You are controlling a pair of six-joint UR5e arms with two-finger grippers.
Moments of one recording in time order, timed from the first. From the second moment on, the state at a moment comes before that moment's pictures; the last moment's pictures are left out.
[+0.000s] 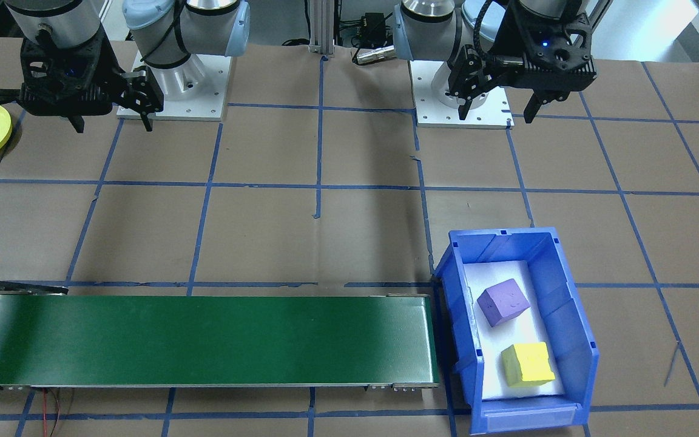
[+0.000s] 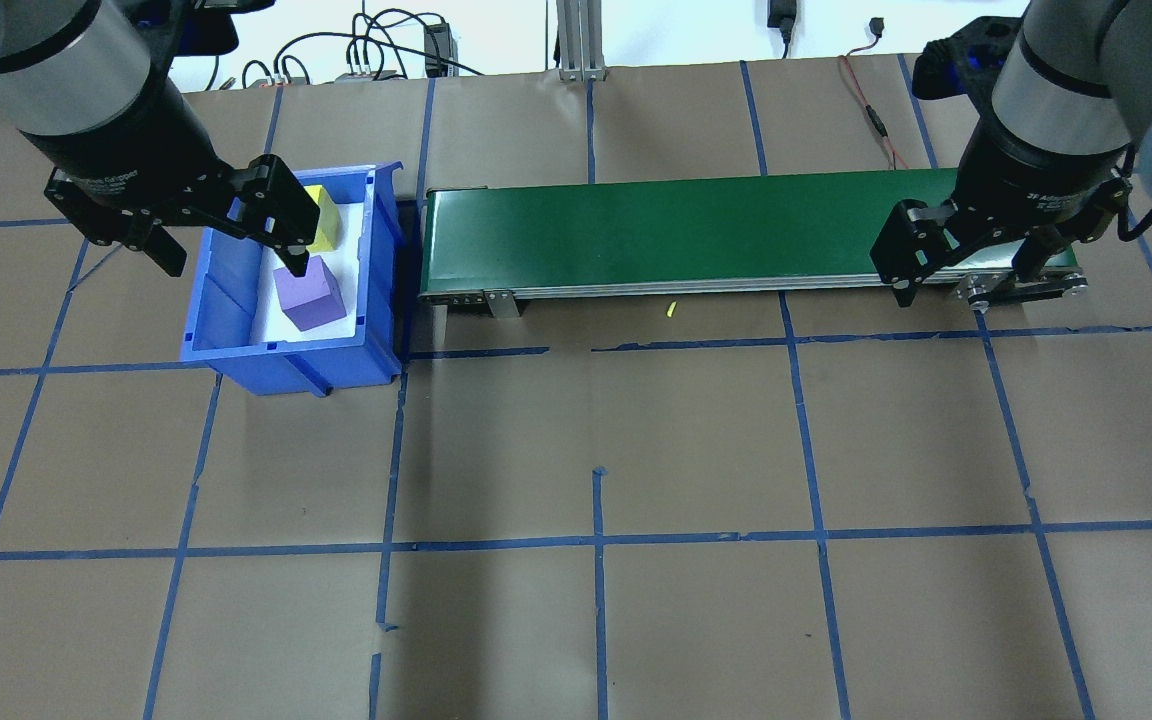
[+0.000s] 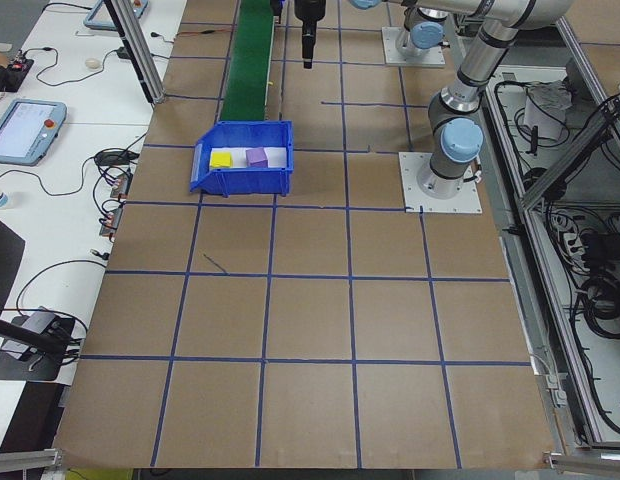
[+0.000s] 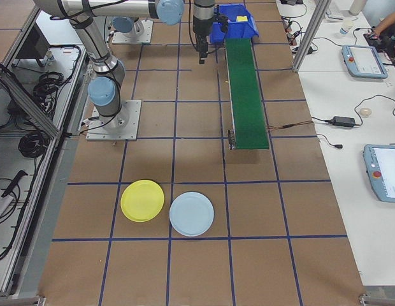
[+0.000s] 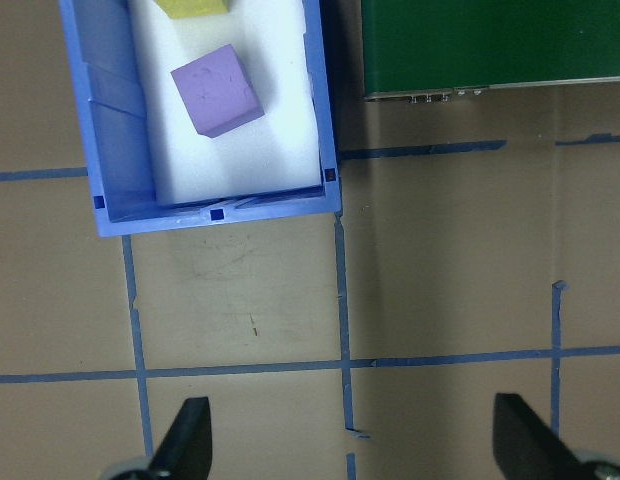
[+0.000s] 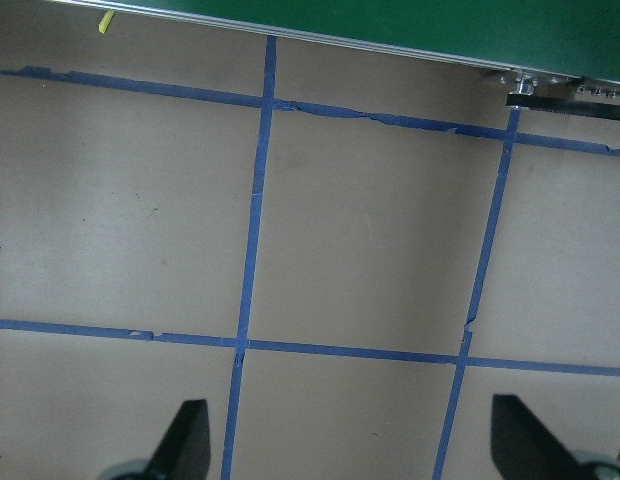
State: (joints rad) left arm -1.57 -1.48 -1.55 -1.68 1.59 0.04; right arm 1.52 -1.68 1.67 -1.52 -1.67 -0.18
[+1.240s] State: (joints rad) left arm -1.49 -1.71 -1.58 -1.43 1.55 0.06; right arm 1.52 -1.68 1.68 -1.52 -1.67 -0.18
